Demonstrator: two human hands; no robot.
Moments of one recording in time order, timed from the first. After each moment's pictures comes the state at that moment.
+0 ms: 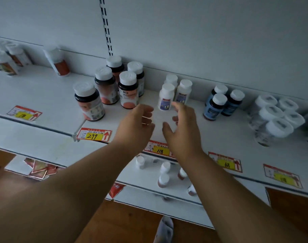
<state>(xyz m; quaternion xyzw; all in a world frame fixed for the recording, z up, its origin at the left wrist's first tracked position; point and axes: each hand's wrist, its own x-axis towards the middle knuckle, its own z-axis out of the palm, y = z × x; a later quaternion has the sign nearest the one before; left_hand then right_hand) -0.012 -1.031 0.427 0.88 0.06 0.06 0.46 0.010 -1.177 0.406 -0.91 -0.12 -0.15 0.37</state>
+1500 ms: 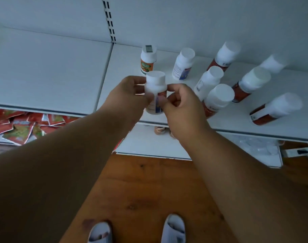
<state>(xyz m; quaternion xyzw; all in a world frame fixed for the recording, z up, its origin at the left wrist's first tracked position) -0.019 -0.948 0.018 0.77 0.14 -0.14 0.60 -0.035 -1.087 0.018 -0.86 0.09 0.07 0.49</state>
